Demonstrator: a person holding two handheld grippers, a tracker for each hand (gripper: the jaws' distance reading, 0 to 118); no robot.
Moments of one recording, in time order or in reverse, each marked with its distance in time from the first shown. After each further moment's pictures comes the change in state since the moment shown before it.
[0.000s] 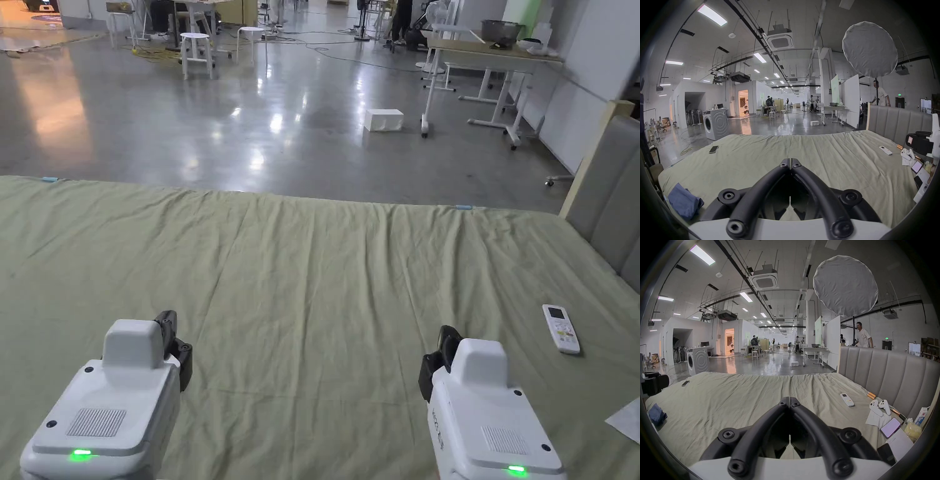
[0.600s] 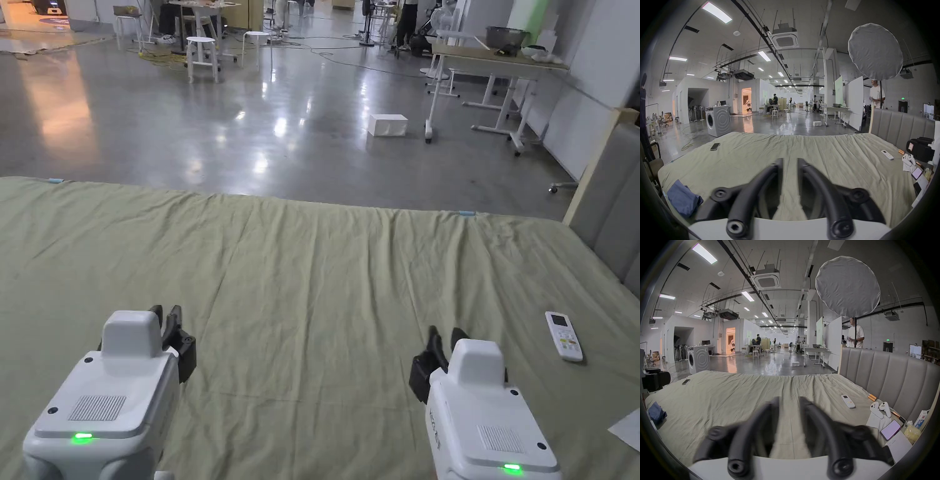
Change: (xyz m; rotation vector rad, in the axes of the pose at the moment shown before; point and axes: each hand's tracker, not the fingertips) left arm -0.004 0.008 -0.007 -0.003 0.028 0.017; right arm -0.004 0.004 -0.004 0.003 0.011 0.021
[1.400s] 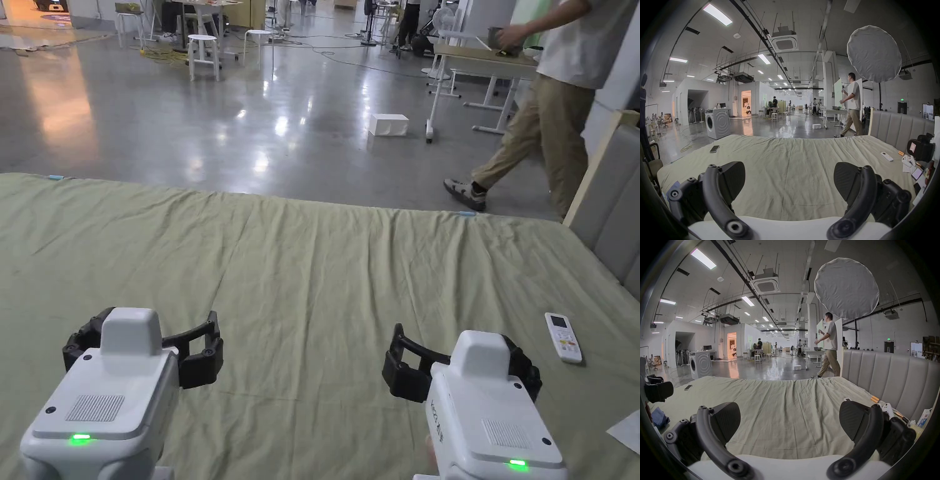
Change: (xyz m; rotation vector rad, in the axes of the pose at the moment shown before) left arm 0.001 0.000 0.002 0.029 -0.006 -0.001; right arm 0.000 0.011 0.001 0.047 0.016 -0.020
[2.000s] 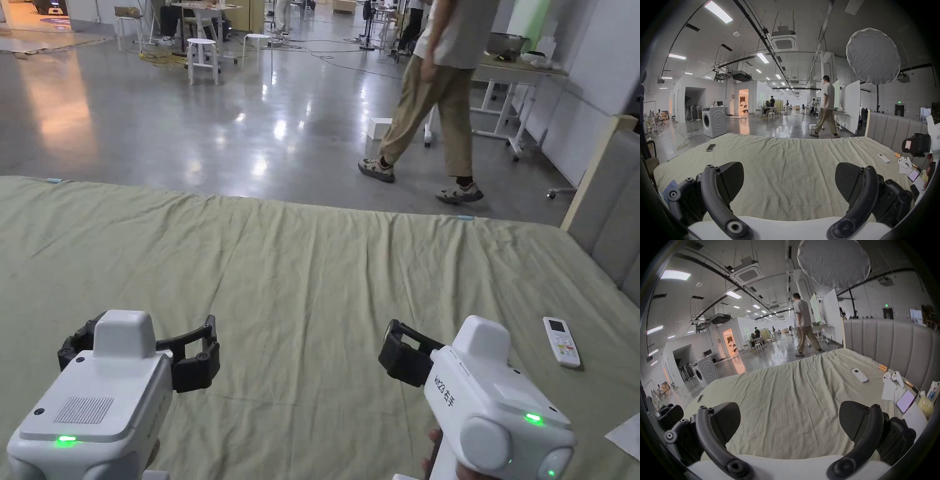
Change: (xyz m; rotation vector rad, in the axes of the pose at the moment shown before) left arm -0.006 0.000 -0.003 -0.004 -0.038 0.026; right arm 0.009 0.020 -0.020 -0.271 0.037 -0.286
